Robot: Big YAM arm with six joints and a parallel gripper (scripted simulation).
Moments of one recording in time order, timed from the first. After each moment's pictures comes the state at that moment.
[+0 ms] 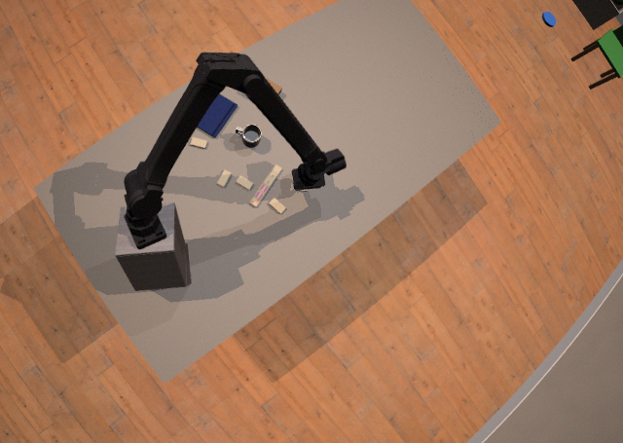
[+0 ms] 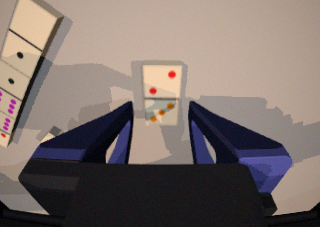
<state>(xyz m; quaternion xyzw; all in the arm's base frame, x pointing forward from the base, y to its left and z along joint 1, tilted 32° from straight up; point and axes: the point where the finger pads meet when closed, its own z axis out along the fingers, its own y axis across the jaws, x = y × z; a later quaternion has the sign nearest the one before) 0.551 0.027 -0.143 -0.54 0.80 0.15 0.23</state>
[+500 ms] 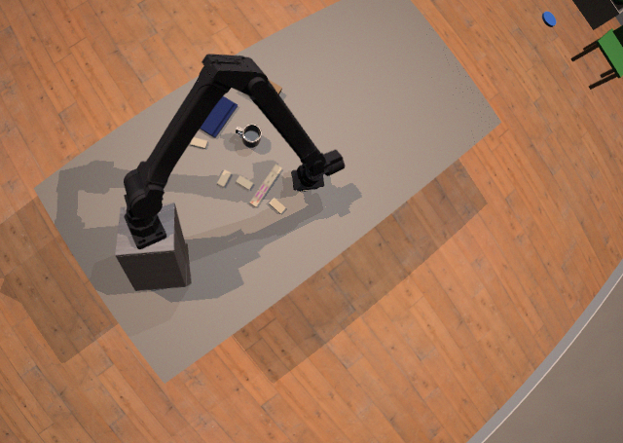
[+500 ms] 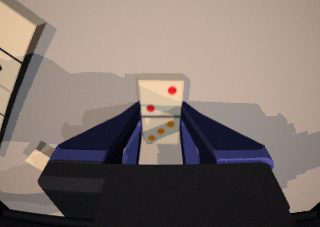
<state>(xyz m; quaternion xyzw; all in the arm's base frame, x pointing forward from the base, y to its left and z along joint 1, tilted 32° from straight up) 0.557 0.037 -0.160 -0.55 0.79 0.15 0.23</state>
